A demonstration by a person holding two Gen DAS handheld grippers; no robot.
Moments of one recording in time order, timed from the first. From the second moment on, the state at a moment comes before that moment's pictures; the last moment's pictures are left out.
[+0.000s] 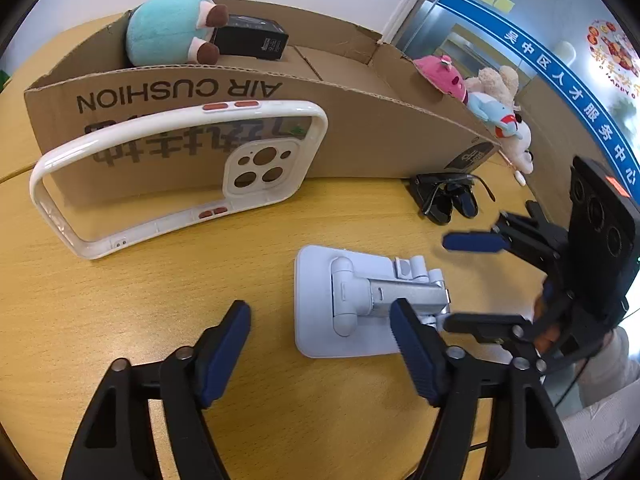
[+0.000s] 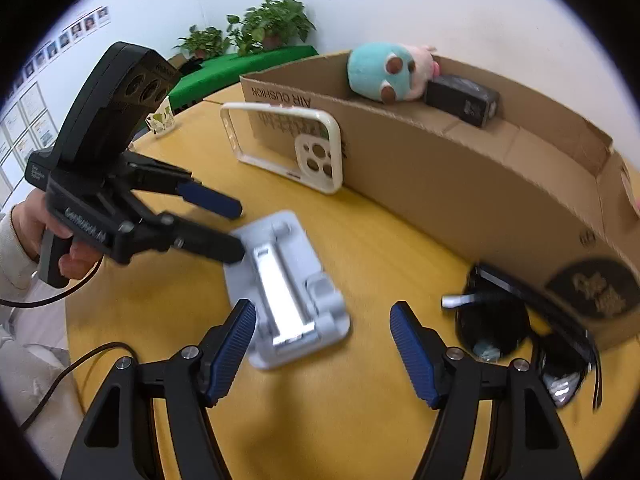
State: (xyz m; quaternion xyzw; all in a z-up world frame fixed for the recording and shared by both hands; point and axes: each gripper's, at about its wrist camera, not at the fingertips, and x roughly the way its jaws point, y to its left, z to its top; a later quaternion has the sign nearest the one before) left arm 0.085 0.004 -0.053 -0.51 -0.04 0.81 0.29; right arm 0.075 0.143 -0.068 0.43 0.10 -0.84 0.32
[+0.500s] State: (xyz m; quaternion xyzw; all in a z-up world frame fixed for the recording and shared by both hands) left arm 0.099 0.021 -0.055 -0.53 -0.06 0.80 0.28; right arm 0.093 0.151 -0.084 0.45 0.04 -0.86 0.25
